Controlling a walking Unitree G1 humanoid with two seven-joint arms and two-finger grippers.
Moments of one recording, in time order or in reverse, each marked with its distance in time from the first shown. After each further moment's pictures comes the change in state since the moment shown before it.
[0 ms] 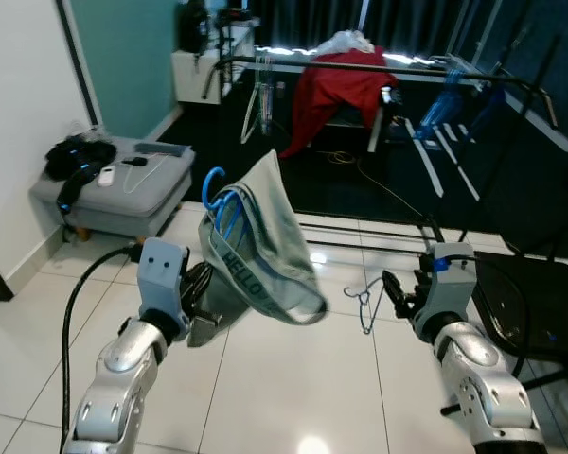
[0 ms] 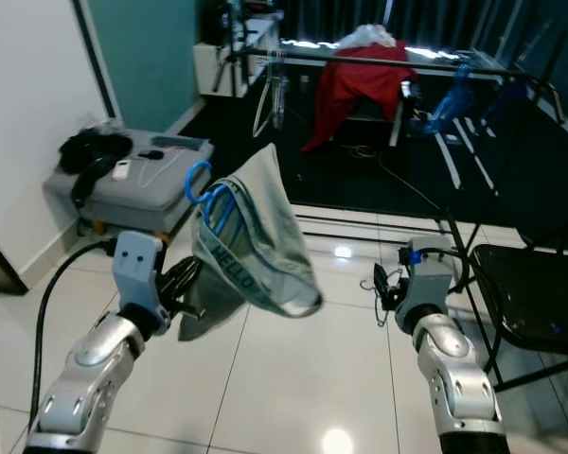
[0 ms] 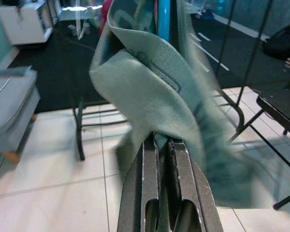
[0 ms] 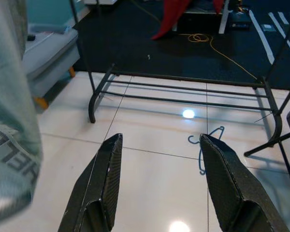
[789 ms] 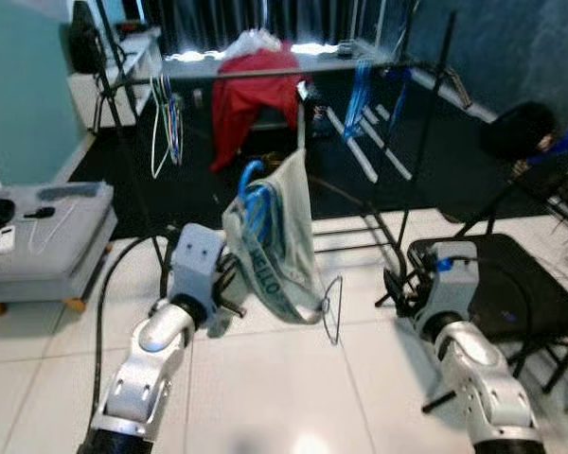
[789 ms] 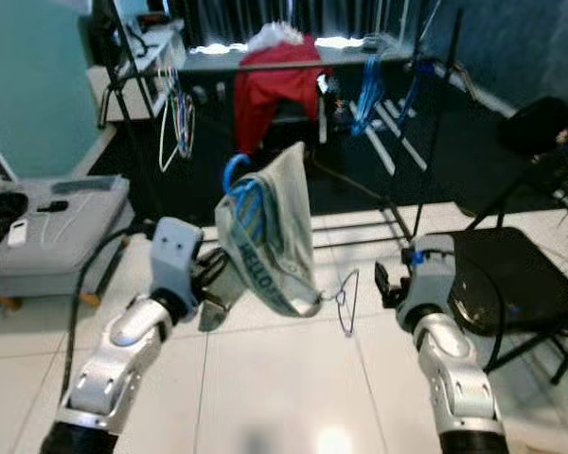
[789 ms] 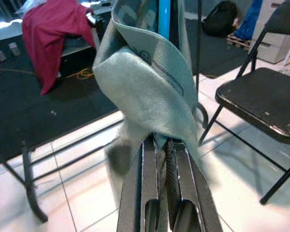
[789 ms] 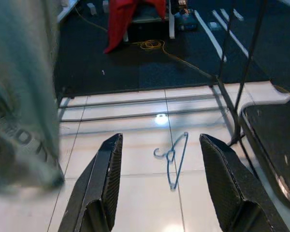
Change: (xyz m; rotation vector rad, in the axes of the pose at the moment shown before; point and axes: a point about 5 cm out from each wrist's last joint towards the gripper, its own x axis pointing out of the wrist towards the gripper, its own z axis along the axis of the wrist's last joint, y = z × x) left arm 0.025 -0.030 0.010 0.074 0.023 -0.087; right arm 0.002 -0.002 0.001 0.011 -0.029 0.005
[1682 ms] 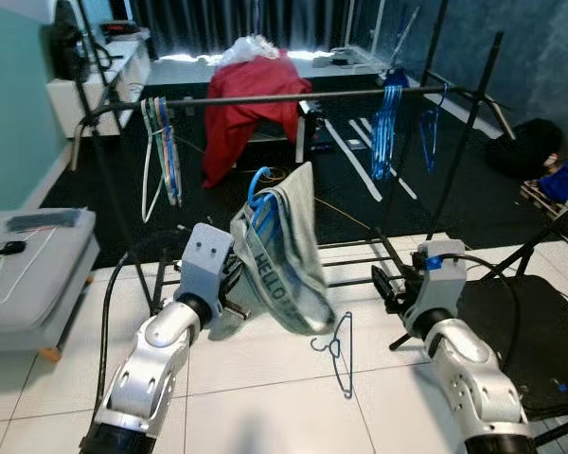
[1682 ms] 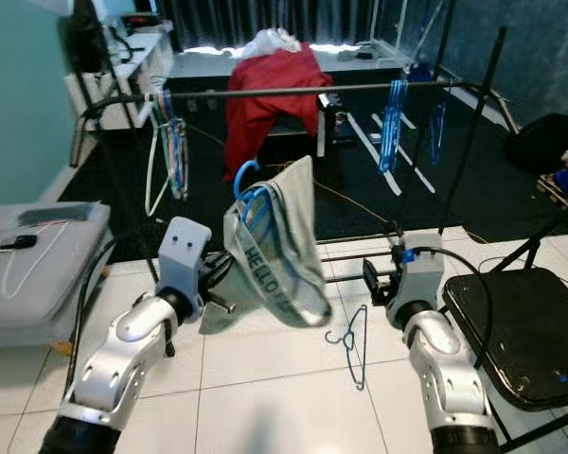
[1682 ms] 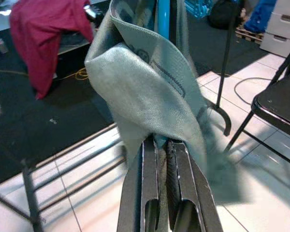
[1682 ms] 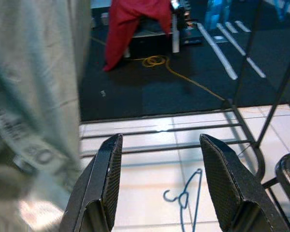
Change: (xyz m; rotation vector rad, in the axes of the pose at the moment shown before) left arm 0.004 -0.005 -0.001 -0.008 0.052 -0.010; right arm 0.003 0.007 0.001 0.011 -0.015 0.032
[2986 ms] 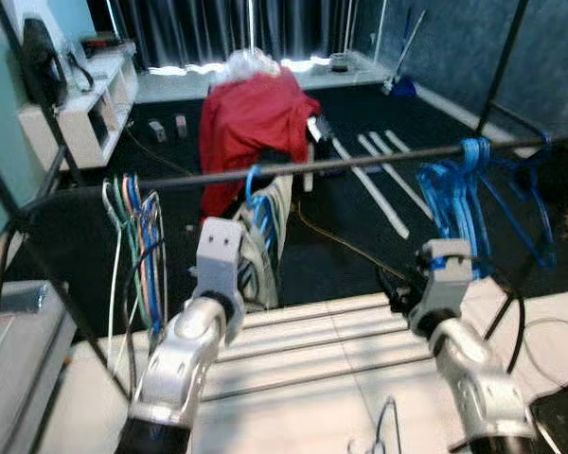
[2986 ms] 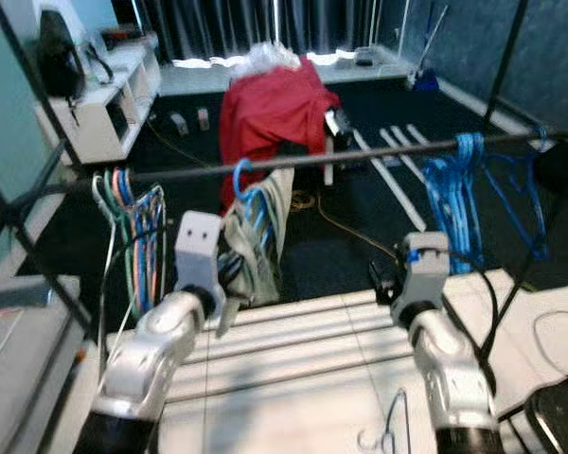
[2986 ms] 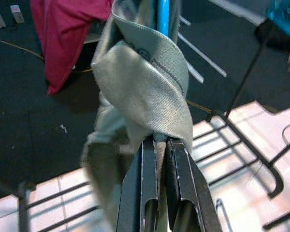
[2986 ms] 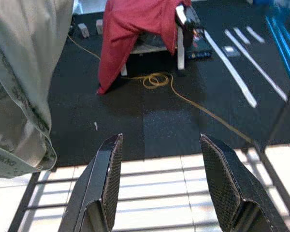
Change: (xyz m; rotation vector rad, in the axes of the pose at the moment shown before) left arm 0.016 -0.020 0.010 -0.169 0.086 0.143; right arm 0.001 -0.002 0.003 -0.002 -0.002 -0.005
